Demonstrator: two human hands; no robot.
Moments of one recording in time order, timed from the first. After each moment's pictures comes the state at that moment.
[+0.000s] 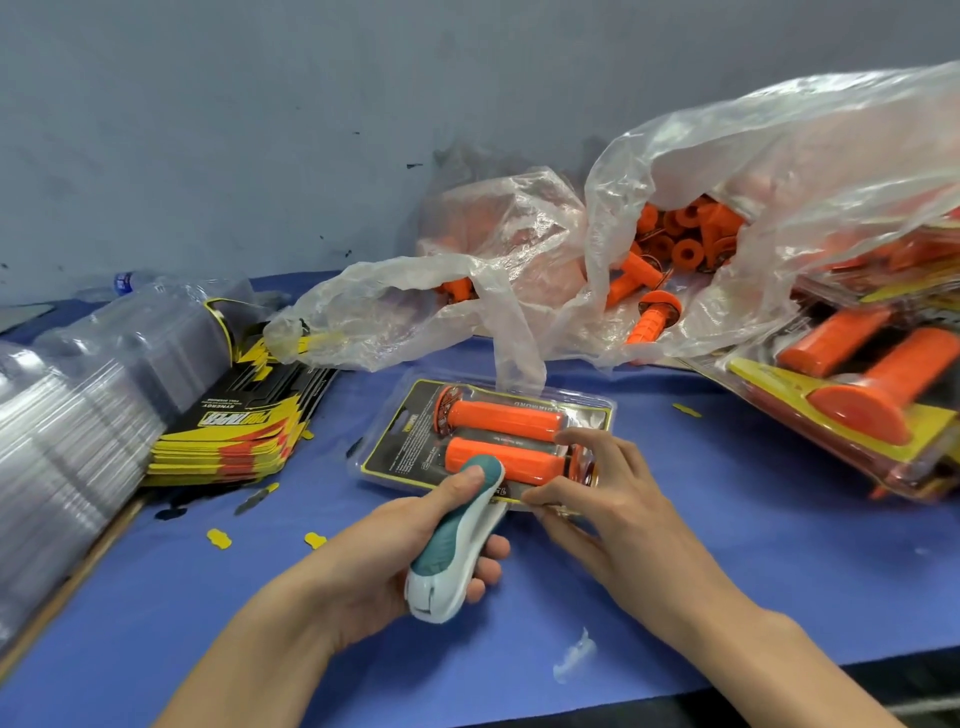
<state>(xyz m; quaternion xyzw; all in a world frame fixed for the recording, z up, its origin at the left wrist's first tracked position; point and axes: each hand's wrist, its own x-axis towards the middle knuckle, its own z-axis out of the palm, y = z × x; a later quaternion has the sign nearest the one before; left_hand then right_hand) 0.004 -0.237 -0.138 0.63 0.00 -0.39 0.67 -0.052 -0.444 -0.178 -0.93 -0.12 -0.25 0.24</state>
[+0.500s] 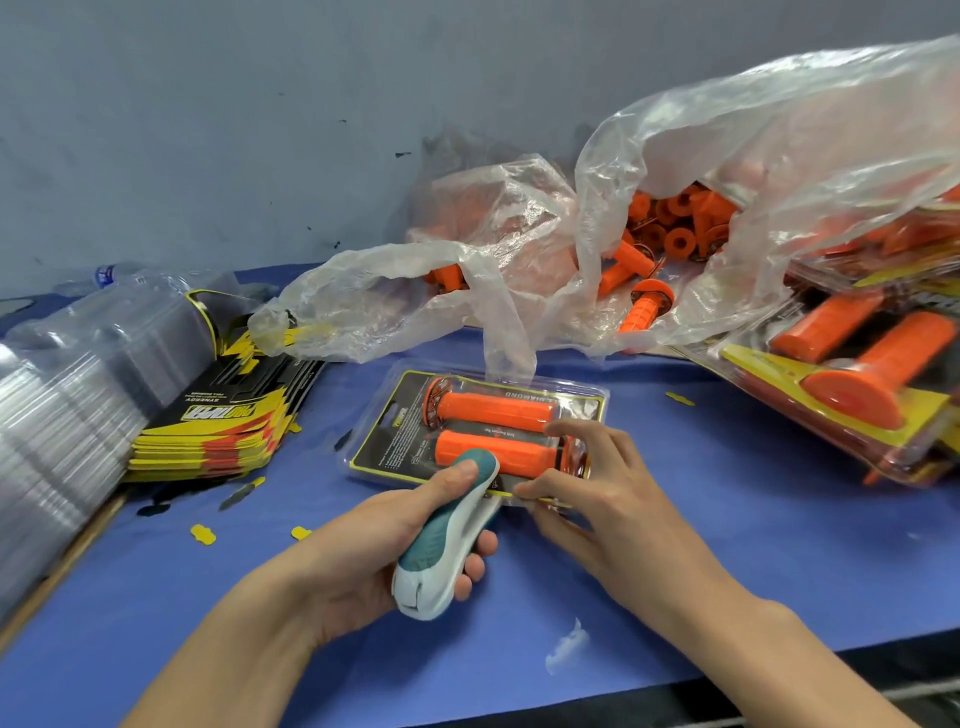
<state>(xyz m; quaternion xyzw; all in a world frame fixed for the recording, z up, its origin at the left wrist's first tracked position) 0.005 -0.238 -0.139 0.63 -0.01 -0.41 0.66 -0.052 -0.445 -0.178 -0.93 -0.13 -0.25 0.24</state>
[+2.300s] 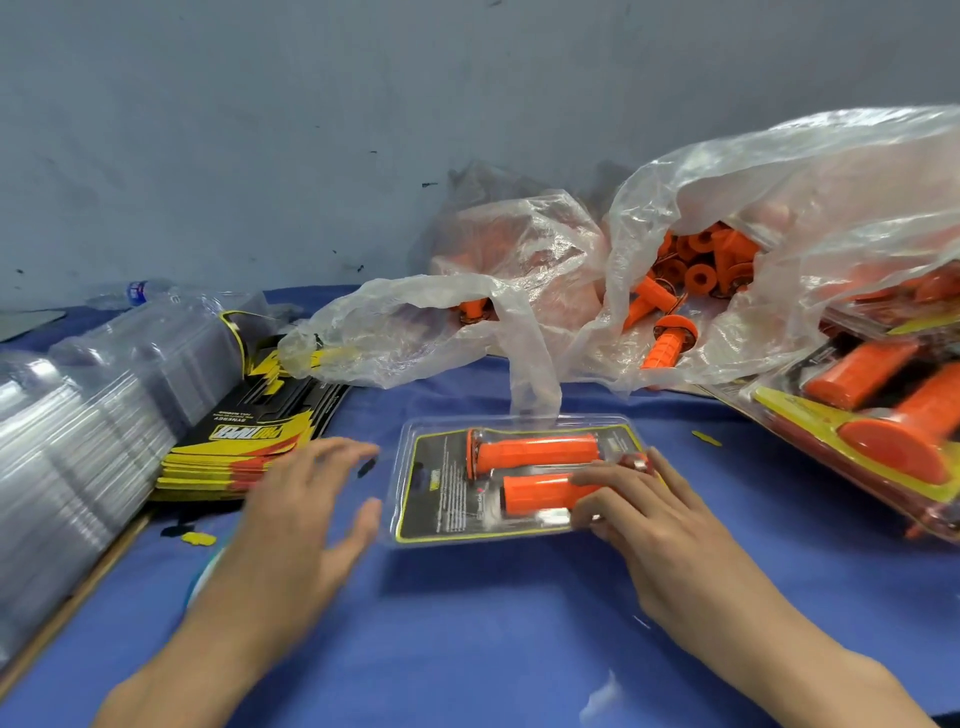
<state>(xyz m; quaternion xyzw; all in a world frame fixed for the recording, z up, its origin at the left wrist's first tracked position) 0.025 -0.158 -0.148 0.91 -0.25 0.25 0.19 -0.048 -0.461 -0.173 -0.95 -0.16 -0.26 0.08</state>
